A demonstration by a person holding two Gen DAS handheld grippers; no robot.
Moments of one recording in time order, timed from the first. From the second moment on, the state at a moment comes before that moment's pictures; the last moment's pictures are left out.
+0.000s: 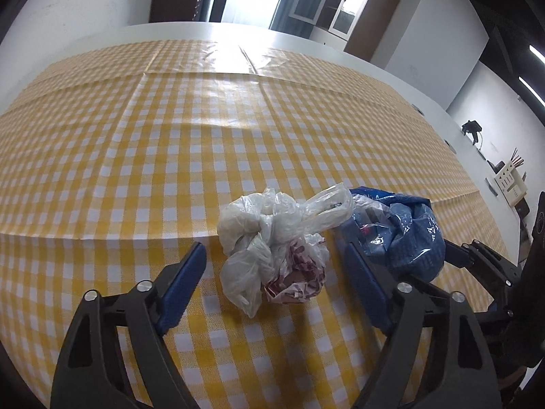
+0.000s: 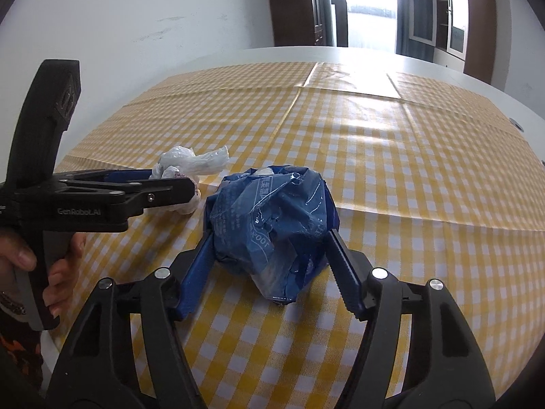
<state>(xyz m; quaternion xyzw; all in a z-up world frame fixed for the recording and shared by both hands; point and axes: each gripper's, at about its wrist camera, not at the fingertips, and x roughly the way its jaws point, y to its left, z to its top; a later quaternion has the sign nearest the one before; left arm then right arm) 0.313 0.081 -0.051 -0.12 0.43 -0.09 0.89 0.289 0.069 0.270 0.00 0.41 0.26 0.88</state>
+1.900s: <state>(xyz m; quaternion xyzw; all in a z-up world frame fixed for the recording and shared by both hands) -0.057 -0.005 -0.081 -0.08 0.34 -0.11 0.93 -0.046 -0.006 0.264 -0.05 0.37 0.32 0.87</state>
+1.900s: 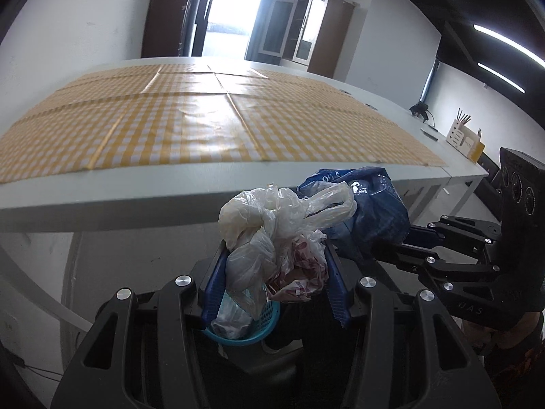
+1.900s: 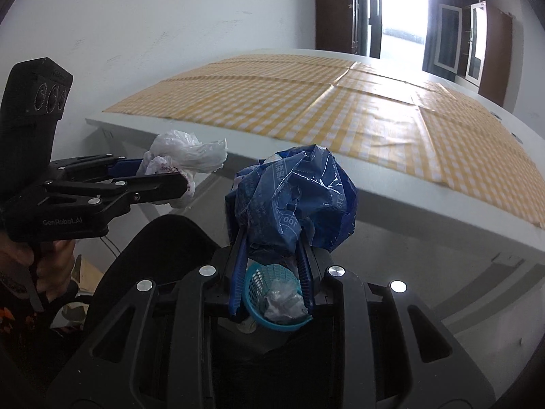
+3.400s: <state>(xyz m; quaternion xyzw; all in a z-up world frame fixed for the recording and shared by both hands) 0.084 0.048 -0.326 -0.20 0.59 -0.02 0.78 0.063 0.067 0.003 -0.03 0.66 0.26 0.70</state>
